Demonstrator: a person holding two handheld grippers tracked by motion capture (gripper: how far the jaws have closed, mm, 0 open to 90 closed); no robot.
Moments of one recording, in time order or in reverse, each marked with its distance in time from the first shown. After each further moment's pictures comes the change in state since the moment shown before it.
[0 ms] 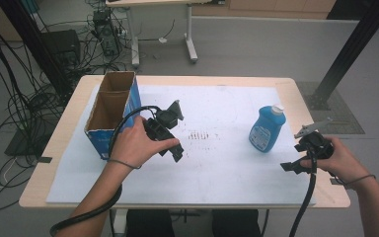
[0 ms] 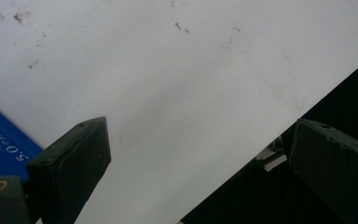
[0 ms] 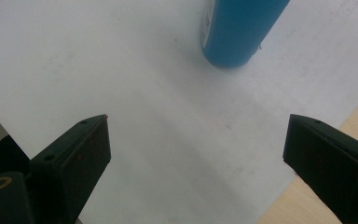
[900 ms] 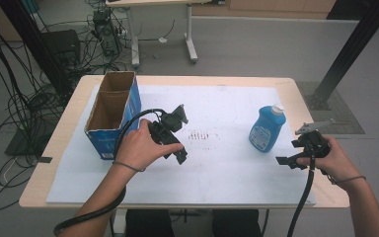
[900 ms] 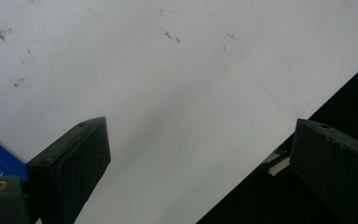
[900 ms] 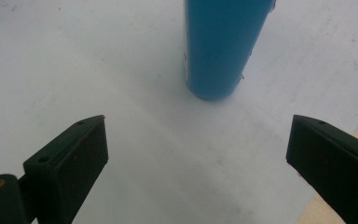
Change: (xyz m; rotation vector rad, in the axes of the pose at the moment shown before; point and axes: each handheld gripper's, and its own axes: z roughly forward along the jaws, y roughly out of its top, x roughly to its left) left arm -0.006 0.002 0.011 -0.019 0.006 0.039; right arm -0.007 -0.024 0.017 -0.145 -0.013 0.076
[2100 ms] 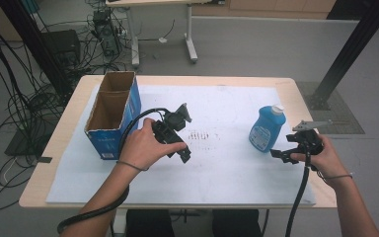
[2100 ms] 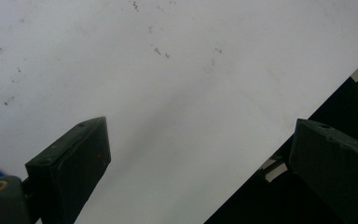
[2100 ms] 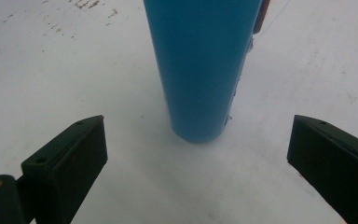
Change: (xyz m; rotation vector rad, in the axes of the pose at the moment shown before) left arm -0.001 0.003 0.002 -0.027 -0.025 0.021; right arm -0.006 -0.020 0.025 -0.141 -0.021 0.031
